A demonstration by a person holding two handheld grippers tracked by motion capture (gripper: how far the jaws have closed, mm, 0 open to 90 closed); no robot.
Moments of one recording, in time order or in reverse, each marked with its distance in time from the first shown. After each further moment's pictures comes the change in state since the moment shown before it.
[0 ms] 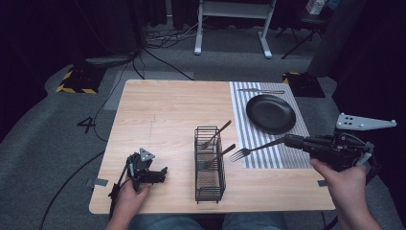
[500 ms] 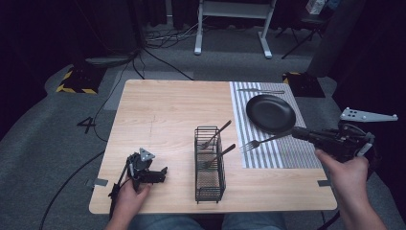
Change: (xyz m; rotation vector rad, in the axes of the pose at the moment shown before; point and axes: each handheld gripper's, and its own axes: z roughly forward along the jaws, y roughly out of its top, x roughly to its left) left arm 0.000 0.000 0.000 0.000 0.000 0.000; right arm -0.039 -0.005 -0.003 -0.005 -0.087 0.069
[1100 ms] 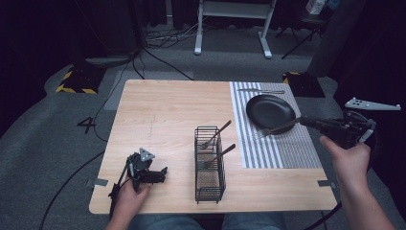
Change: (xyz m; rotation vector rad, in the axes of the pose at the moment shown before) left arm 0.000 0.000 0.000 0.000 0.000 0.000; right arm -0.043 0.008 0.002 -0.018 -0.106 0.041
